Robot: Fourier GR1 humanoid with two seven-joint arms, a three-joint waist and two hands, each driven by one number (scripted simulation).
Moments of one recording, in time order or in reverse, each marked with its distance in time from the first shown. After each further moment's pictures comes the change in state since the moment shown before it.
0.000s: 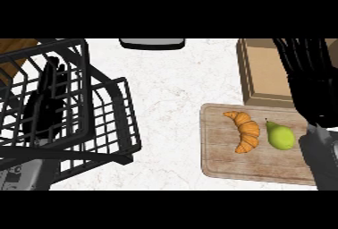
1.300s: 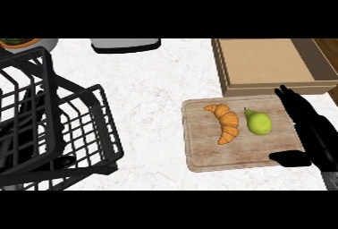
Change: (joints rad) left arm 0.287 0.122 0.011 -0.149 0.026 -0.183 -0.221; right arm 0.293 -0.373 0.336 -0.081 1.005 -0.337 0.516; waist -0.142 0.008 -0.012
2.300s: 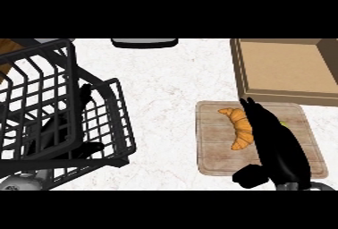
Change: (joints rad) left arm -0.136 0.018 -0.182 0.081 -0.122 -0.097 0.215; right arm -0.146 0.230 0.177 -0.274 0.061 0.347 0.741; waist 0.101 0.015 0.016
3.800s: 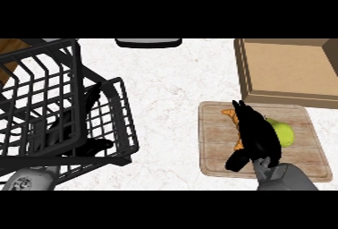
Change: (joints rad) left arm -0.056 -0.027 -0.026 0.042 -0.038 -0.015 0.048; right arm -0.010 0.154 -0.053 0.300 0.103 0.041 -0.094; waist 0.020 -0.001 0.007
